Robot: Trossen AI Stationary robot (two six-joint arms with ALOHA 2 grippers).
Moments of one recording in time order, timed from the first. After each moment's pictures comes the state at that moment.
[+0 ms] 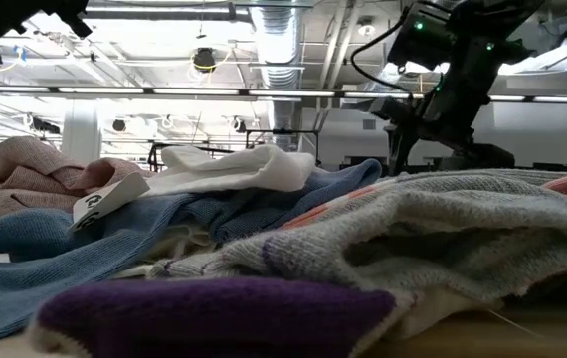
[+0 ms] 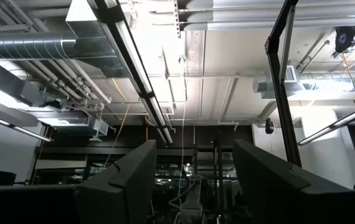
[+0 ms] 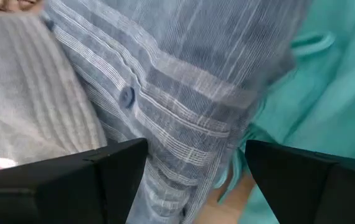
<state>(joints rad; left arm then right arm) -0.20 0.32 0.01 1.10 -0.24 0.18 -0.08 1.41 0.75 -0.45 0.18 1.33</state>
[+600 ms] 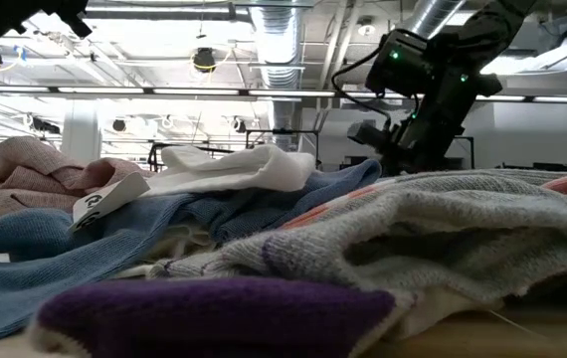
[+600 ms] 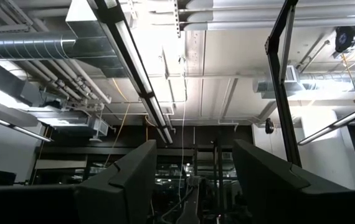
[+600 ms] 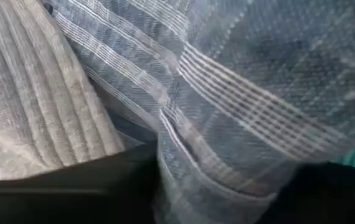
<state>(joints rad) -0.20 0.32 0.01 1.10 -0.24 0.18 -0.09 1.59 0.75 -0.23 0.13 1.28</state>
